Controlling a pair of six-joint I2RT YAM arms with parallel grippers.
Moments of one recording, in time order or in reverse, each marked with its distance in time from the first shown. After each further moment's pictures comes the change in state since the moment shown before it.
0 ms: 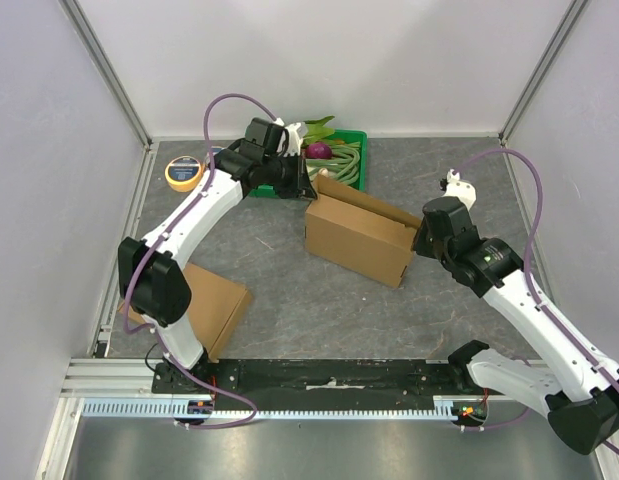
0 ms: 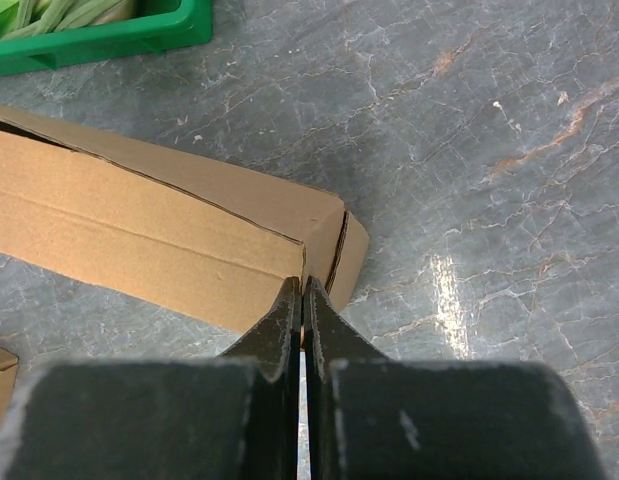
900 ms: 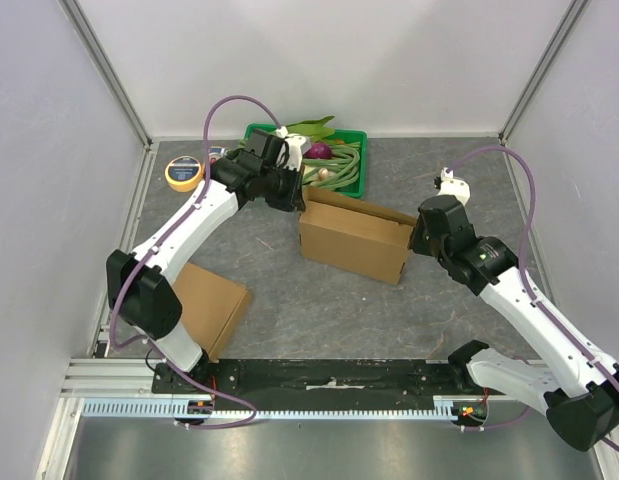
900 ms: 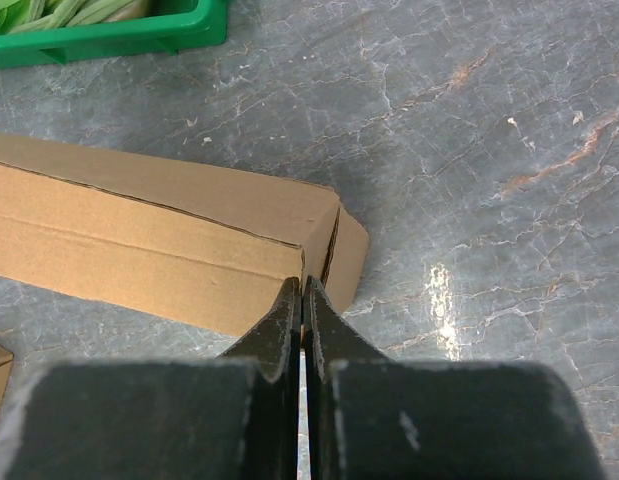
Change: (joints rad) left arm -0.040 -0.084 -0.064 -0.095 -0.151 0.228; right arm 0.000 0.012 -0.013 0.056 -0.019 -0.048
